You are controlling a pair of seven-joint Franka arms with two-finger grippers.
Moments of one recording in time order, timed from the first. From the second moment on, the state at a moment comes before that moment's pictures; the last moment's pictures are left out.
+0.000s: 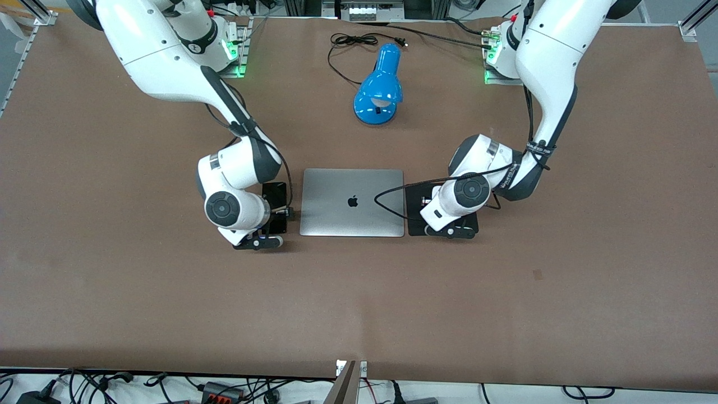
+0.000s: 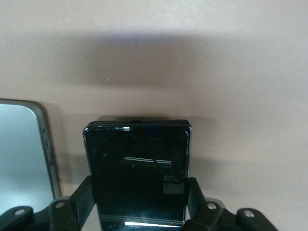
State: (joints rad) left arm -0.29 0.66 -0.19 -1.73 0.04 2.19 -0.43; right arm 0.29 0.77 0.15 -1.59 0.01 2.14 0.33
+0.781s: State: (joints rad) left arm -0.29 0.66 -0.19 -1.75 0.04 2.19 -0.43; right arm 0.27 0.67 0.13 -1.52 0.01 2.04 0.36
